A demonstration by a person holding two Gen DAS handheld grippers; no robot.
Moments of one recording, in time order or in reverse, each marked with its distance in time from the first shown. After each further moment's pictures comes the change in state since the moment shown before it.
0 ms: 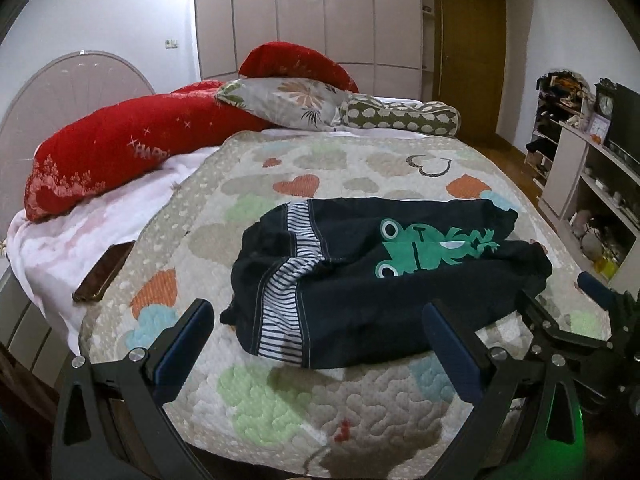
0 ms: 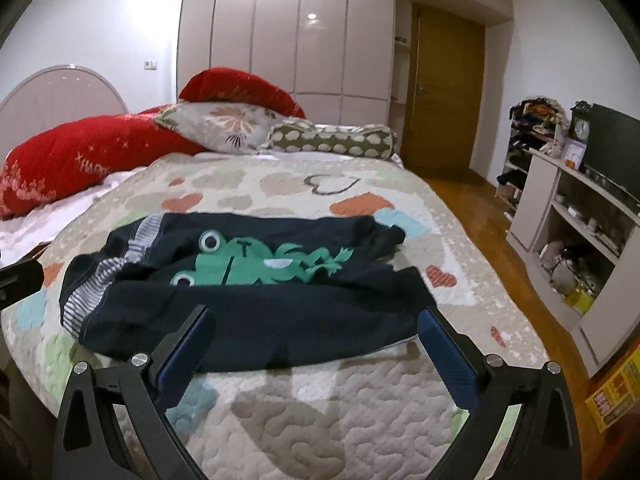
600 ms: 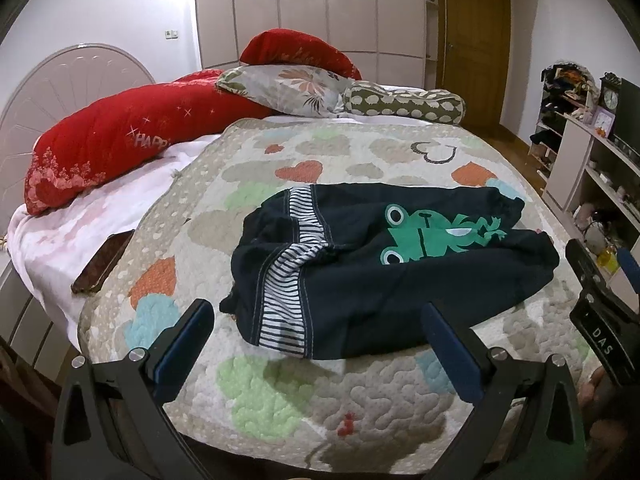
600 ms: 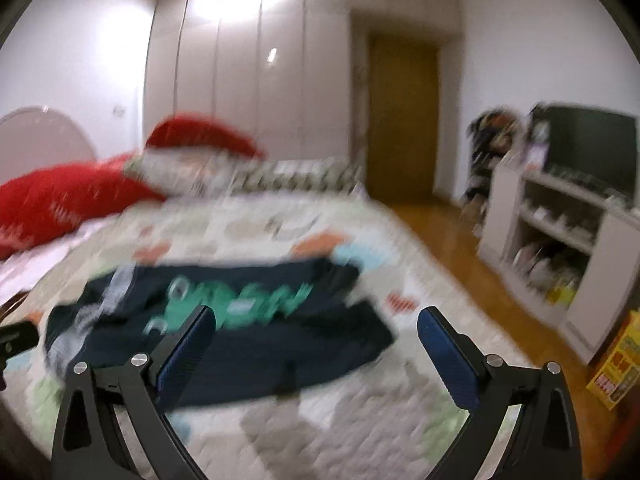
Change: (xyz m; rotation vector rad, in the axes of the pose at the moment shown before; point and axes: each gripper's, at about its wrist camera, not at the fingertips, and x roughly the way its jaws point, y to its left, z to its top) left arm 0.009 0.003 -0.006 0.003 0.038 0.009; right arm -0.026 -0.022 -0.003 0.097 -0.215 -0.137
